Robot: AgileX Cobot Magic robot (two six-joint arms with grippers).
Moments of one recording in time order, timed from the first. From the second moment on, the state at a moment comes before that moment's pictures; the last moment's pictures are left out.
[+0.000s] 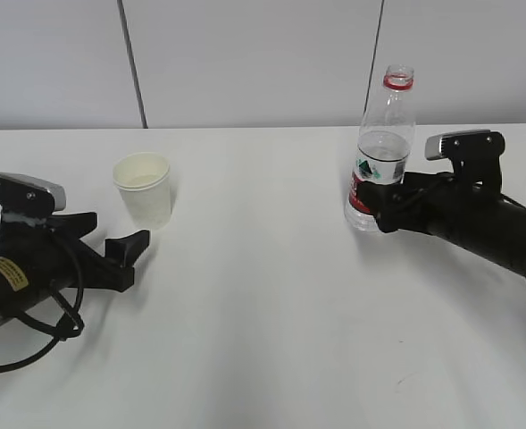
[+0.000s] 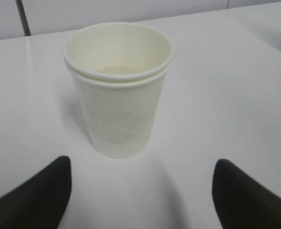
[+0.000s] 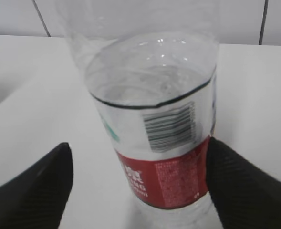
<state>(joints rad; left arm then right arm) -0.21 2.03 -0.52 0.29 -1.14 -0.13 0.06 2.01 -0.74 -0.42 -0.90 0.28</state>
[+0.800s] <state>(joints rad) -0.21 1.76 -0.45 0.26 -1.01 -0.13 0.06 1.59 -0.58 -0.41 -0.73 0.28</state>
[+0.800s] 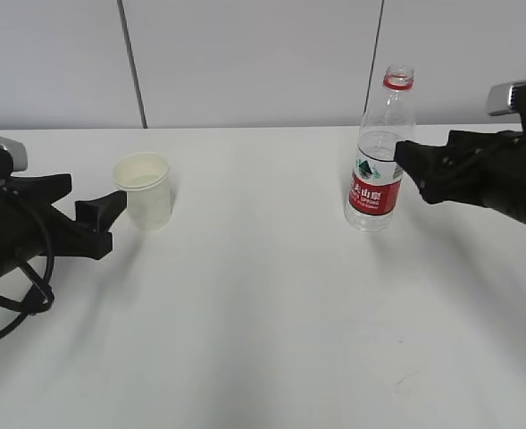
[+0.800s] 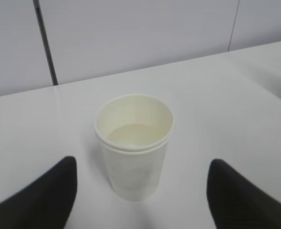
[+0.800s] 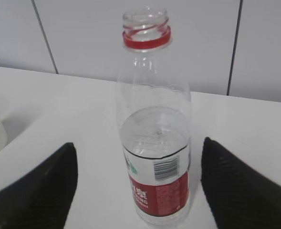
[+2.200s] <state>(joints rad) -0.22 1.47 -1.21 0.07 1.04 -0.30 0.06 1.42 -1.27 -0.05 1.14 0.13</state>
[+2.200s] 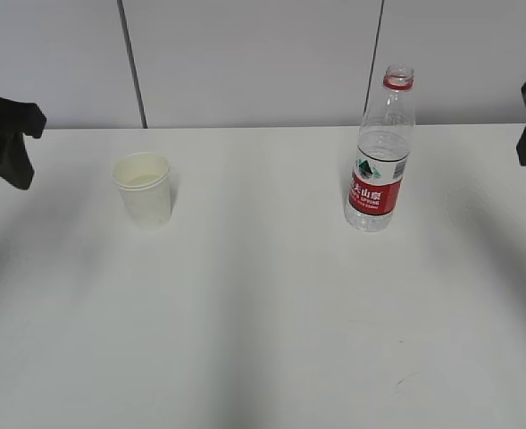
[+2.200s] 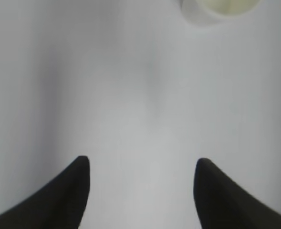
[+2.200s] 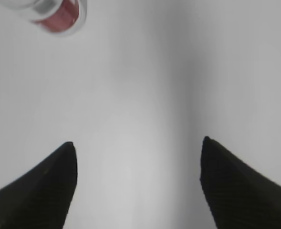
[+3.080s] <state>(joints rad) -0.22 1.20 -1.06 0.02 1.23 -0.20 0.06 1.17 -1.15 0.02 1.23 0.06</state>
